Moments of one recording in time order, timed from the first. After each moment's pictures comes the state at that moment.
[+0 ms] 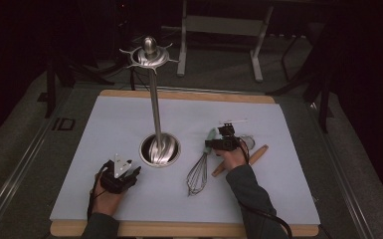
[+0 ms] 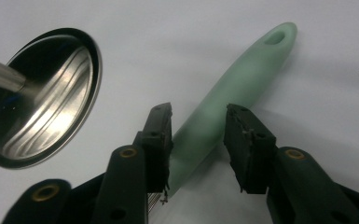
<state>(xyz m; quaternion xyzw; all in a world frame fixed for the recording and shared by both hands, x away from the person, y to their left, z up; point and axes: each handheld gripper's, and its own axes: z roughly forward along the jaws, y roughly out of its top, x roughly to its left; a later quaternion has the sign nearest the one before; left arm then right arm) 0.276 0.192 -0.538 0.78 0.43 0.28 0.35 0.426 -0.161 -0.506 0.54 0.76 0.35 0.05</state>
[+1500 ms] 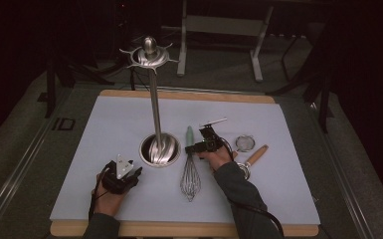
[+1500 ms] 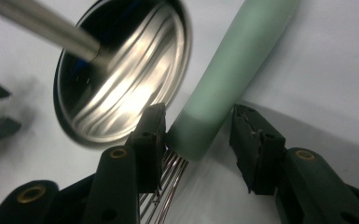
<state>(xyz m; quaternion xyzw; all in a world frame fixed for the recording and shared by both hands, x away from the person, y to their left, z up) 0.275 0.186 -0.538 0.78 0.43 0.29 0.34 0.431 -0.111 -0.518 0.49 0.80 0.34 -0.07</state>
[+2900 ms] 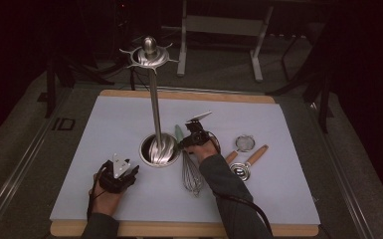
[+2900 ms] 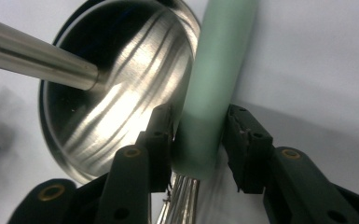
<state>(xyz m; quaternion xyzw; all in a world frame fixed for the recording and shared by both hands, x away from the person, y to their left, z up) 0.276 0.194 -0.538 0.77 0.44 0.30 0.34 0.447 -0.068 -0.511 0.52 0.81 0.28 -0.06</state>
